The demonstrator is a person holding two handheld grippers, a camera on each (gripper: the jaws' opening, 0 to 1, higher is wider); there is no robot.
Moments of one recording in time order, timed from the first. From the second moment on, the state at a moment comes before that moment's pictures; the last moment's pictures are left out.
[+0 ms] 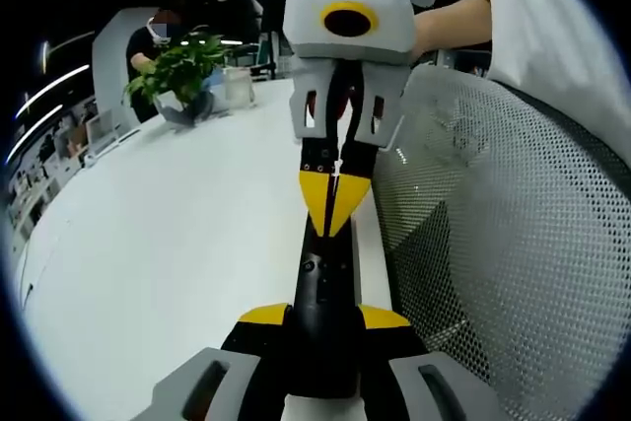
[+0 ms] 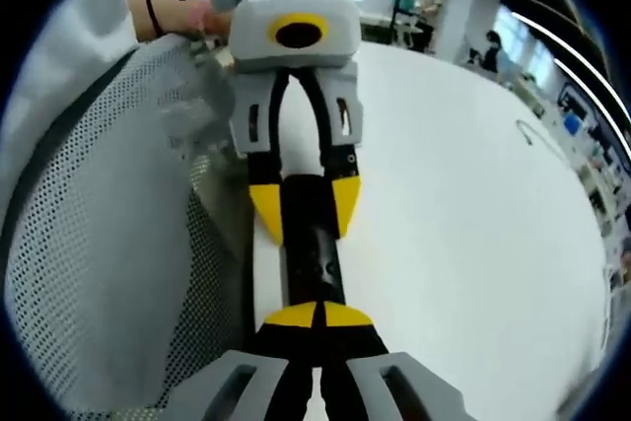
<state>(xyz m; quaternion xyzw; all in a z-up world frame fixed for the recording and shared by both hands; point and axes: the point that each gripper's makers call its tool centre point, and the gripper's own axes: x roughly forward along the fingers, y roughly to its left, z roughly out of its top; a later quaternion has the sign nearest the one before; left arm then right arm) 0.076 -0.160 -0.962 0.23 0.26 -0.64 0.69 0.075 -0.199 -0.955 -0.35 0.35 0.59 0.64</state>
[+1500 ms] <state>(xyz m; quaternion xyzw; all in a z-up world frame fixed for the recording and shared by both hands) 0.076 -0.160 -0.962 0.23 0.26 -0.64 0.69 0.075 -0.189 -0.956 -0.35 0.36 0.58 0.65</state>
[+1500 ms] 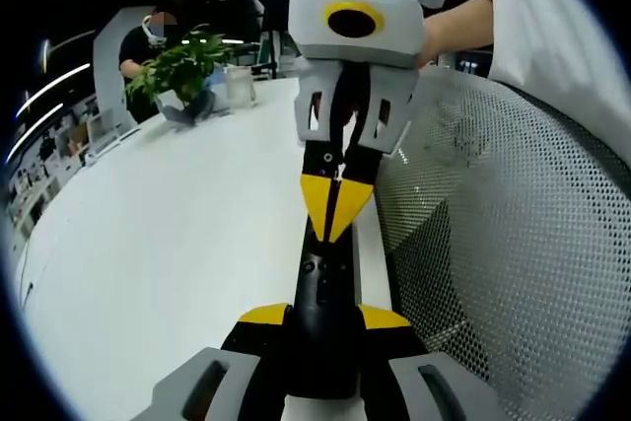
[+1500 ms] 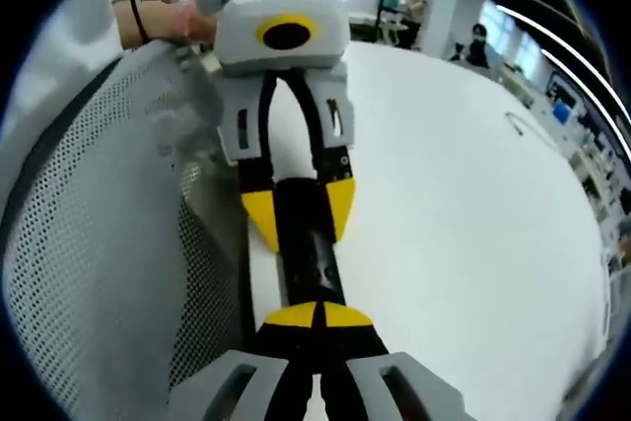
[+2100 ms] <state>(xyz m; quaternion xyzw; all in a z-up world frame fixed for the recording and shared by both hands) 0.077 -0.160 -0.962 0.23 0.26 -0.64 0.69 0.075 -0.182 -0.954 -0.37 0.32 0.59 0.64</state>
